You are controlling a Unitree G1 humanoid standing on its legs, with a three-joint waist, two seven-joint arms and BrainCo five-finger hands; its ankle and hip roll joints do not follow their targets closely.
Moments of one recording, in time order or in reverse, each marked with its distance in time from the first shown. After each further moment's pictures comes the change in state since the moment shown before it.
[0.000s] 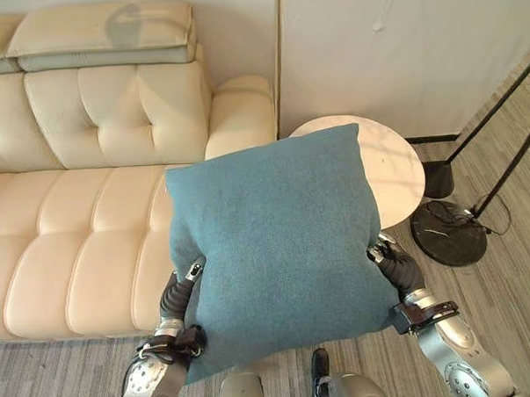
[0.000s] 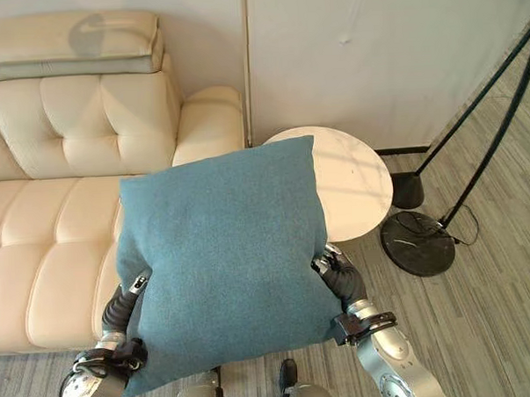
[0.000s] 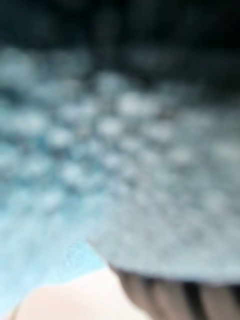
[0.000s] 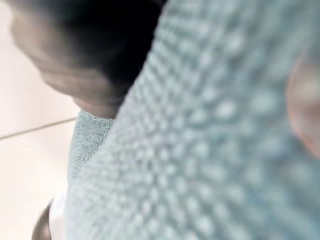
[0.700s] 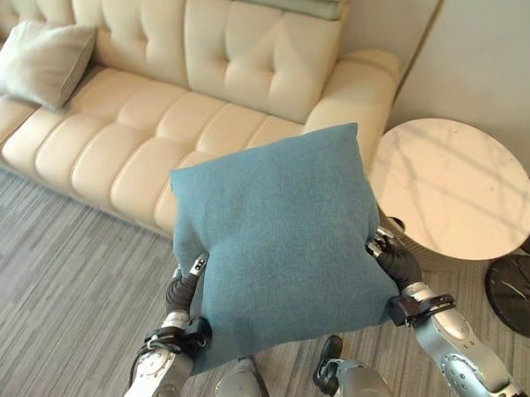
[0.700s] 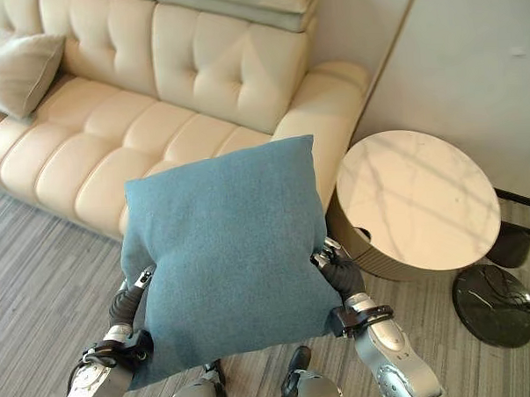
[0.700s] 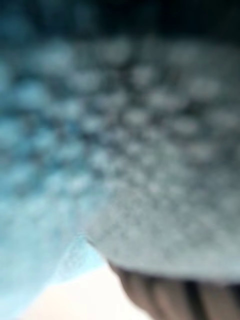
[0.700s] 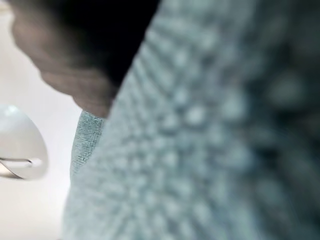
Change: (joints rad) left arm -0.085 -0.001 -0.007 0.049 0.010 0.004 0.030; right arm -0.047 0.029 0.022 0.032 0.000 -0.018 -0.034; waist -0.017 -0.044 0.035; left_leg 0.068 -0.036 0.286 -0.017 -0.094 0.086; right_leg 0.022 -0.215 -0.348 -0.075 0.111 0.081
